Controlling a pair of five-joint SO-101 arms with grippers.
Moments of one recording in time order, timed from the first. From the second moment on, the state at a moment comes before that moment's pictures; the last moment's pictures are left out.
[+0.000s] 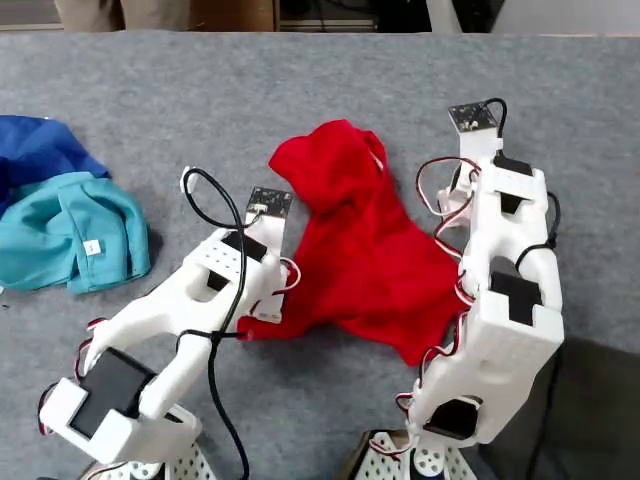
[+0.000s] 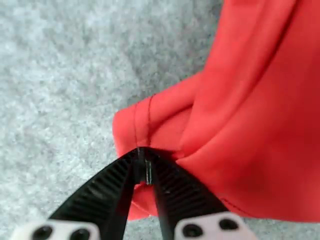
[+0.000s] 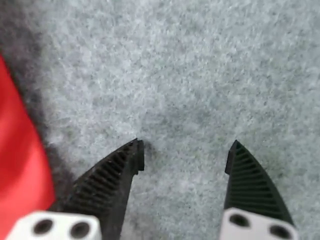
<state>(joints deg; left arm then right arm) 25.1 -5.6 42.6 56.5 8.5 13.3 23.5 8.5 52.0 16.5</state>
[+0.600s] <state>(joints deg) 6.5 -20.7 35.1 67.6 10.2 13.4 23.7 8.5 52.0 16.5</state>
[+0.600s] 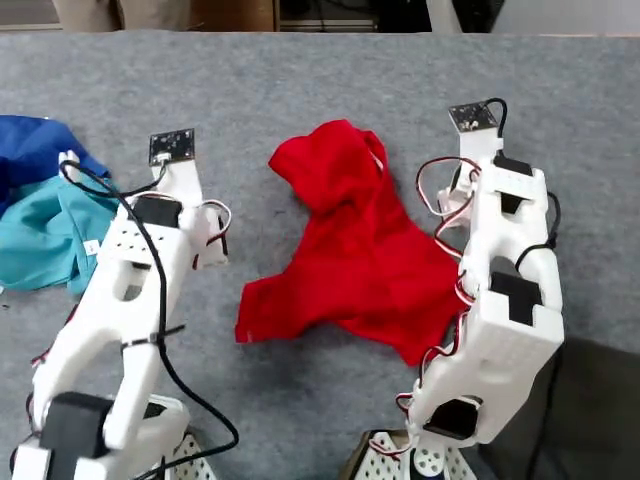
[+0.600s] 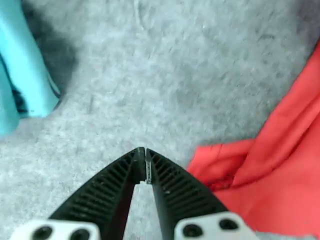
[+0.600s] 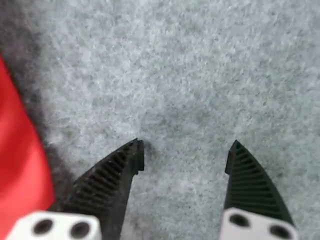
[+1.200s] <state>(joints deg) 28.7 -33.7 57.7 58.7 12.3 13.4 23.7 8.5 52.0 16.5</state>
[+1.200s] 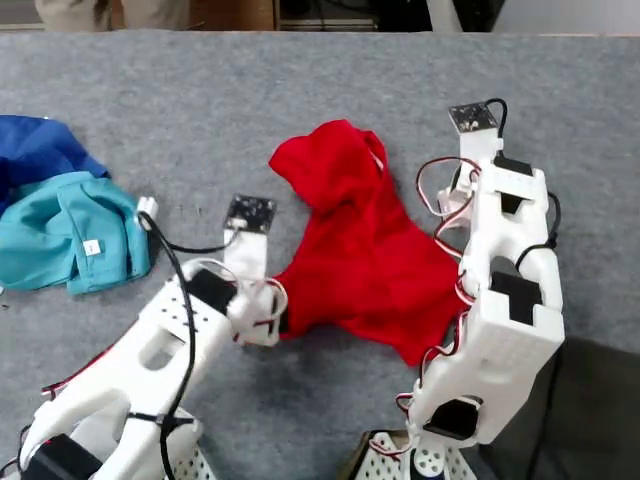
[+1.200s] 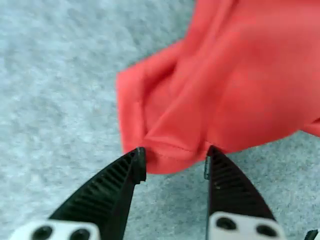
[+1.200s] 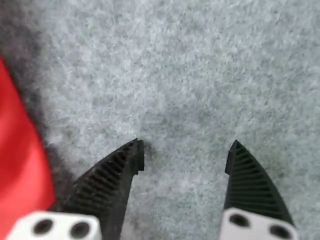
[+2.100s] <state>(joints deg) 8.6 -34.0 37.8 60.8 7.2 16.4 15.6 8.0 58.3 20.6</state>
